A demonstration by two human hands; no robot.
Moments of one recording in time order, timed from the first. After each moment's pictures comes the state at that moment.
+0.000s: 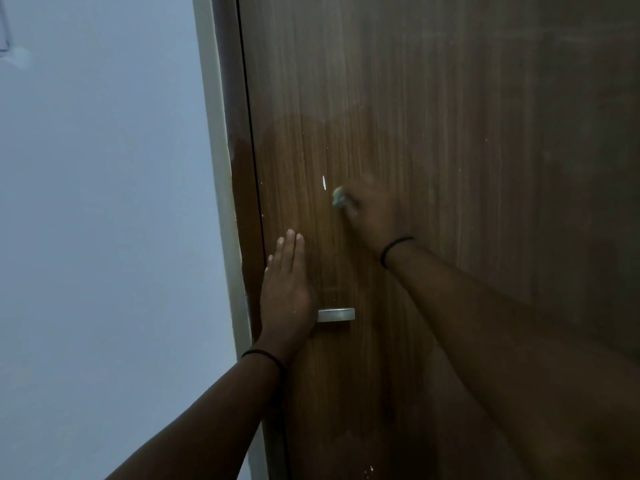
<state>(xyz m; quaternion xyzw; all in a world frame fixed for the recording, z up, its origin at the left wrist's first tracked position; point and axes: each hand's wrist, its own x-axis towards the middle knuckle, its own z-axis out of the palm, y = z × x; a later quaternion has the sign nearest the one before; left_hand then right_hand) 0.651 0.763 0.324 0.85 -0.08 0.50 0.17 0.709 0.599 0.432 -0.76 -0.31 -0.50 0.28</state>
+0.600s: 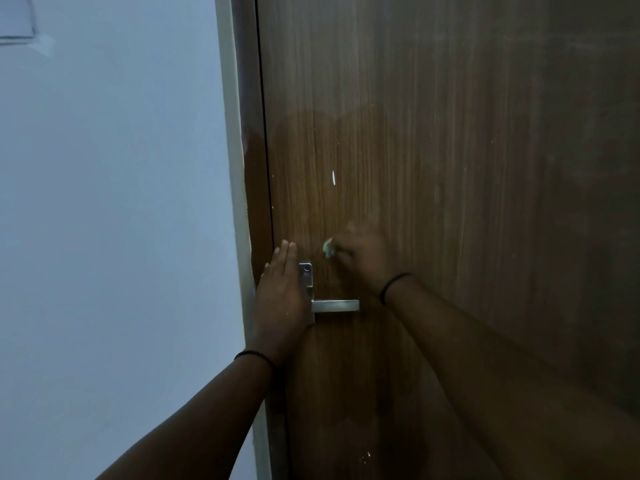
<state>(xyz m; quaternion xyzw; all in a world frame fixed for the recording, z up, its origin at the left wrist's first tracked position) 0.633 0.782 0.308 0.86 -0.07 0.46 0.19 0.695 0.610 0.371 -0.81 -0.39 -0.40 0.19</state>
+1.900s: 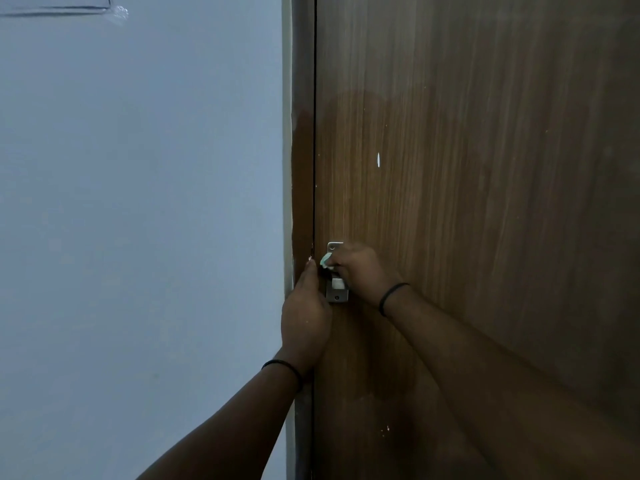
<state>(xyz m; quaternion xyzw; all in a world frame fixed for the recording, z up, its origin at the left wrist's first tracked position) 0.610 0.793 0.256 0.82 0.00 0.46 0.34 0.678 0.676 0.335 -0.84 -0.42 -0.31 0.14</state>
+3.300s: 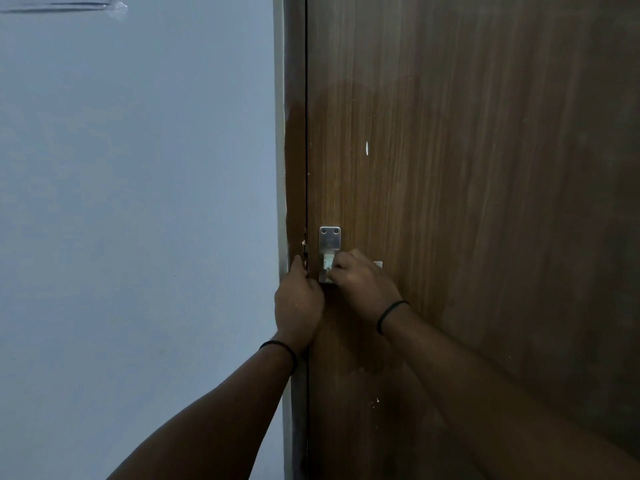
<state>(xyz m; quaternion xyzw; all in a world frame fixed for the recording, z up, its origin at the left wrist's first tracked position) 0.596 0.783 0.254 0.80 0.07 0.45 0.39 0.627 0.650 0.286 -0.81 -0.42 -0.42 0.04</state>
